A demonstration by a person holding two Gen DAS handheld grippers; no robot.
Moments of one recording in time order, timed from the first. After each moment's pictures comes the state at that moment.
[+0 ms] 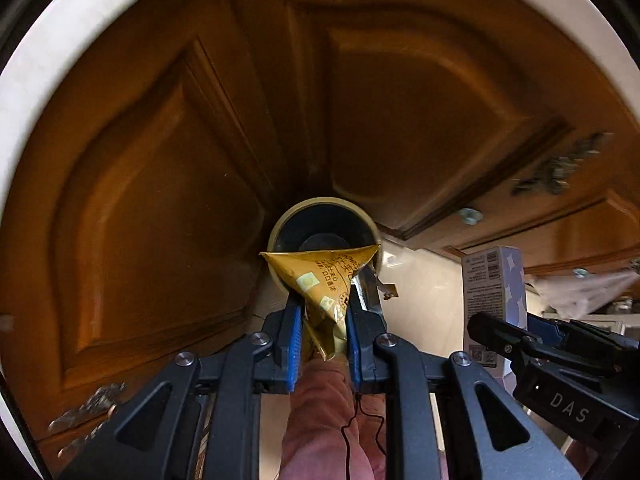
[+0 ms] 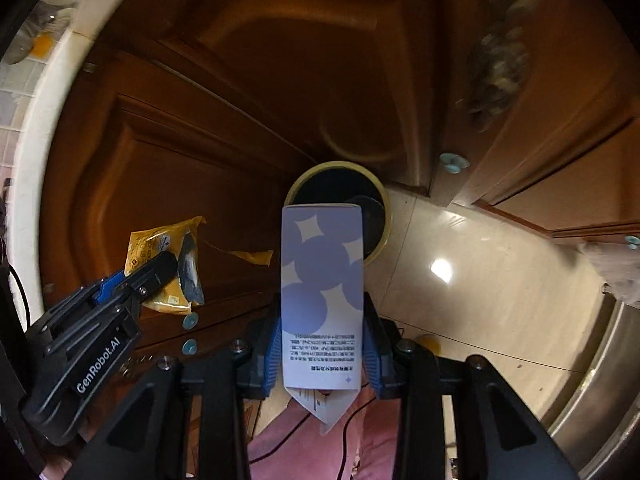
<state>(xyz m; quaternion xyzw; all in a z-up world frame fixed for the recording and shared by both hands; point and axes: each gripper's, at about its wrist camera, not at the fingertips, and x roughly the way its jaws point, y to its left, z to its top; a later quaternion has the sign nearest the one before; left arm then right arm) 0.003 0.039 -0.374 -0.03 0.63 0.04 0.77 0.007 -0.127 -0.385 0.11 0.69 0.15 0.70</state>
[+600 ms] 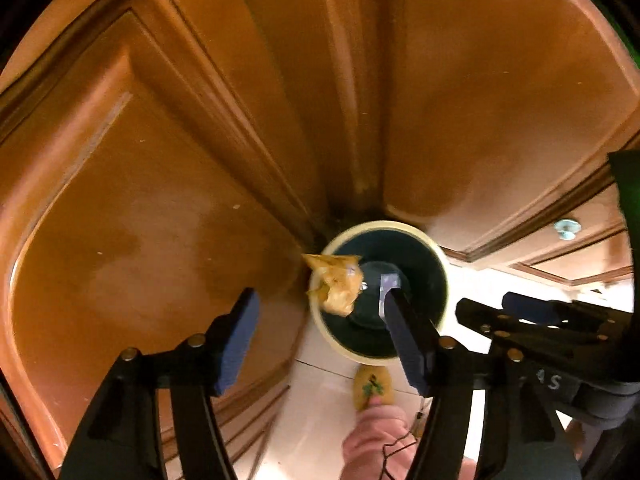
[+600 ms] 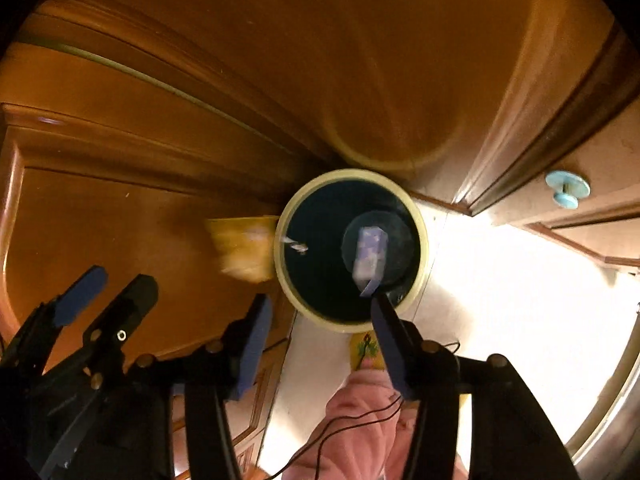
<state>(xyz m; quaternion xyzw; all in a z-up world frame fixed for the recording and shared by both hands) 0.049 0.073 -0.480 0.05 0.60 0.07 0.80 0.061 -0.078 -0.511 0.12 0.68 0.15 0.71</state>
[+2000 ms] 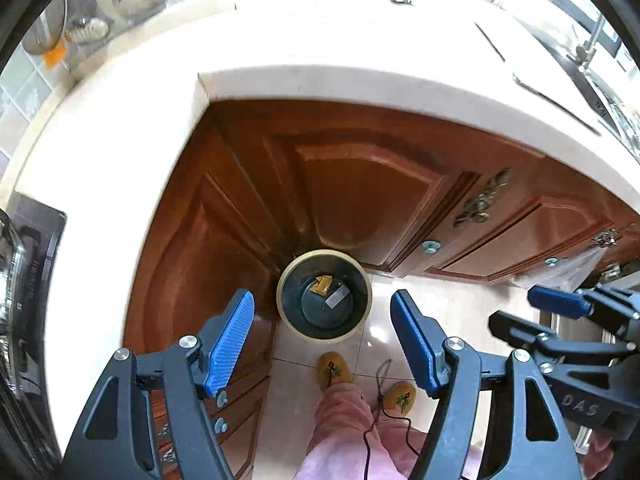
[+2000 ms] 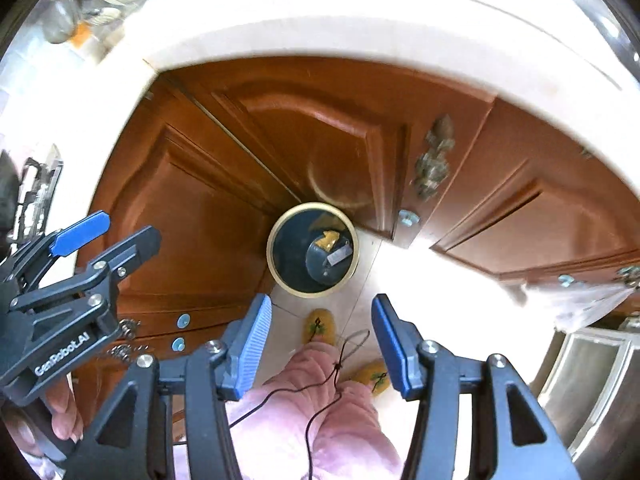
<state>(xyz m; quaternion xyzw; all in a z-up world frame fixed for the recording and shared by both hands) -0.007 0.029 -0.238 0.04 0.57 -0.02 0.82 -0.021 -0.143 -0.262 0.04 0.62 0.13 0.77</state>
